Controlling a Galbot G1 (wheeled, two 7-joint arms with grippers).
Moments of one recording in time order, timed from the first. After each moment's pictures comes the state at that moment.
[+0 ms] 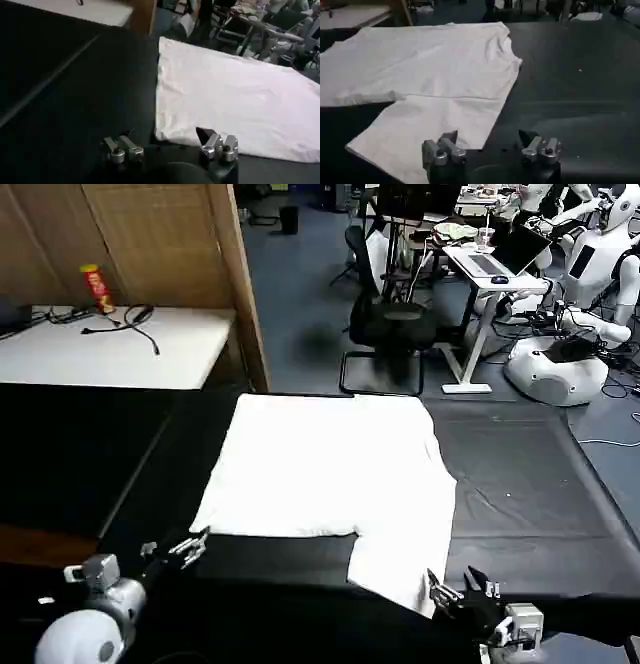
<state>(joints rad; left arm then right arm) 1.56 -1.11 -0.71 -2.06 -0.70 0.53 -0.03 -1.77 1.29 0.58 2.26 0.33 -0.55 0.10</state>
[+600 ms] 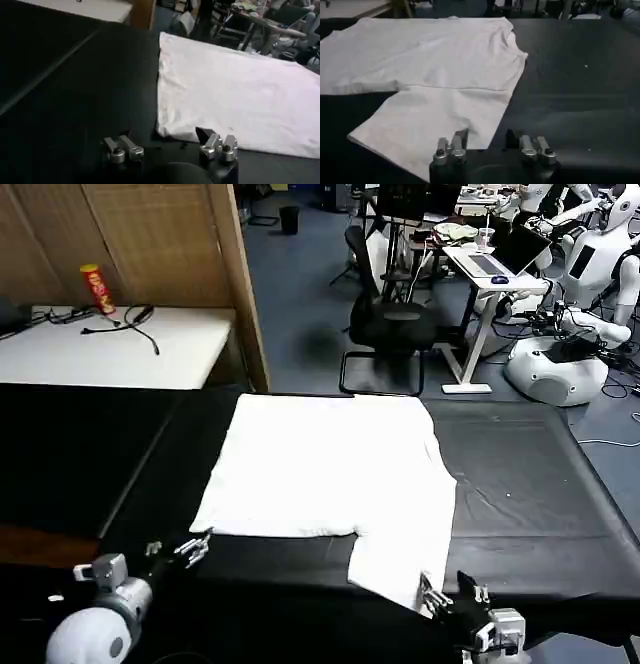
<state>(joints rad) 1.54 -1.13 -0.68 -2.02 -0.68 0.52 -0.03 -1.78 1.33 0.56 2.26 0.30 -0.55 0.12</state>
